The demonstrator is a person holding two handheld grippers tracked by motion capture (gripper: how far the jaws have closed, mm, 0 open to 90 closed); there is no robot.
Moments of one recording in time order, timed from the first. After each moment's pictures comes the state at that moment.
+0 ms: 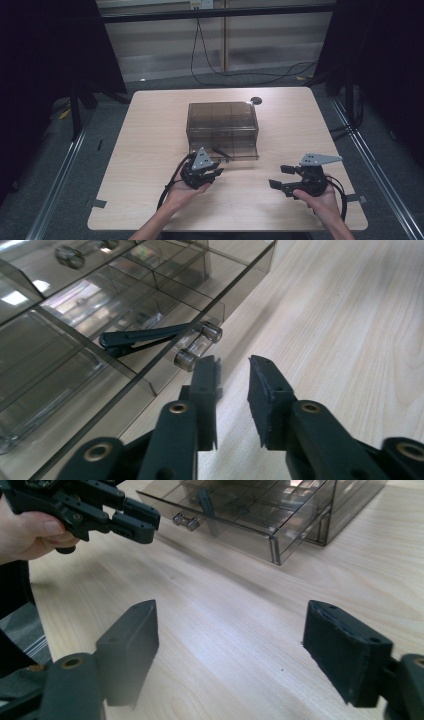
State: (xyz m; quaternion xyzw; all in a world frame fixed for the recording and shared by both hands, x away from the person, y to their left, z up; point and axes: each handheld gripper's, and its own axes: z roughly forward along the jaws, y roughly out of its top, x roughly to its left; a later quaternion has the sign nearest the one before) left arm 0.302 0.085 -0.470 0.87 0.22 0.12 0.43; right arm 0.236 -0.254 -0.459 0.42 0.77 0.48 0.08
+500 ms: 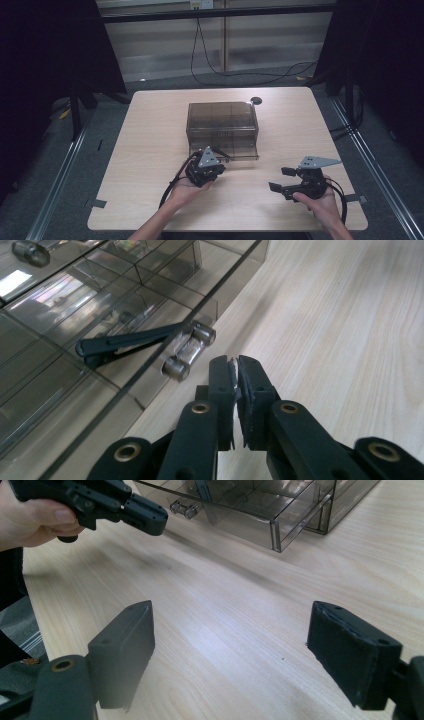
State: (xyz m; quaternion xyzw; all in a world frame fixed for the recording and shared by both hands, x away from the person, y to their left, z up) left arm 0.311 0.072 -0.472 0.88 0.20 0.11 0.41; right arm 0.232 -0.253 -0.465 0.42 0.77 0.47 0.08
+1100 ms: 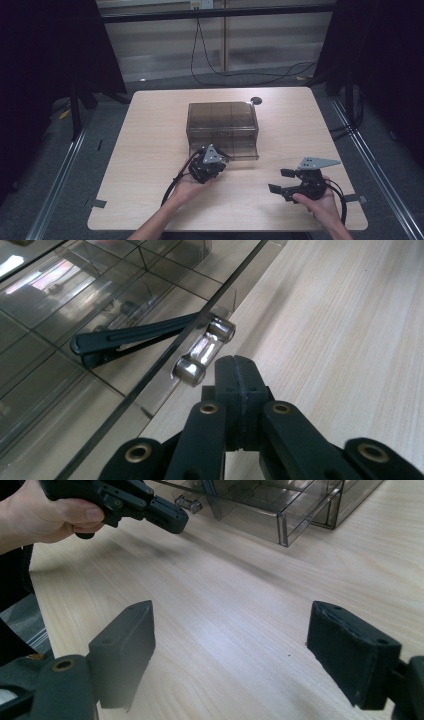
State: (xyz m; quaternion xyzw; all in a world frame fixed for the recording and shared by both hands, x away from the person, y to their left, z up) left arm 0.323 0.064 -0.482 0.89 0.21 0.11 0.39; right arm 0.231 -0.253 -0.468 0.42 0.77 0.47 0.08
